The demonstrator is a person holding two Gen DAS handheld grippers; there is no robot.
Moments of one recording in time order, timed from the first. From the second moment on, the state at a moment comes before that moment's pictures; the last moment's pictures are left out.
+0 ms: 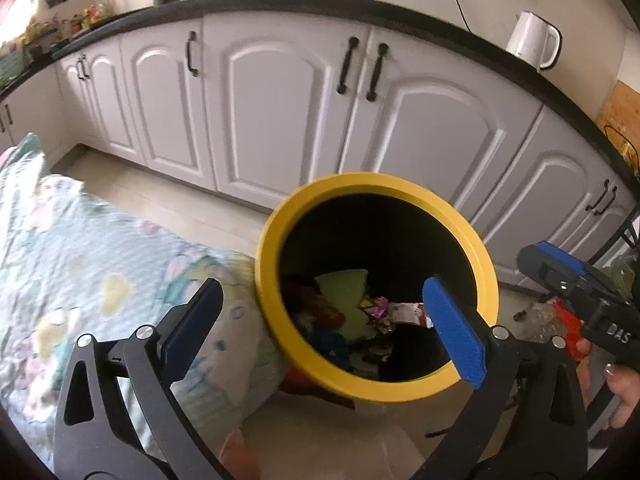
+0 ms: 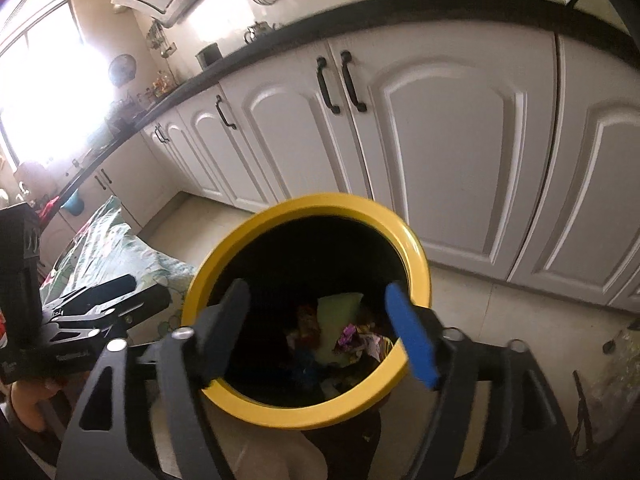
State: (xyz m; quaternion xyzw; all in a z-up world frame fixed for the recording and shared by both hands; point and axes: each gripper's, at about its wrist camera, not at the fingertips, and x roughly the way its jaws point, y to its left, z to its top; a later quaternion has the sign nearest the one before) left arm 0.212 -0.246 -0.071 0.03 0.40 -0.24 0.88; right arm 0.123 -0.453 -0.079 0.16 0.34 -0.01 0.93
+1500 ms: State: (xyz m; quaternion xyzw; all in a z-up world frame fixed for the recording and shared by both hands) left arm 0.050 -0.073 -0.008 0.00 0.21 -0.13 0.97; right arm 0.009 -0.287 -0.022 0.04 0.14 0.01 0.99
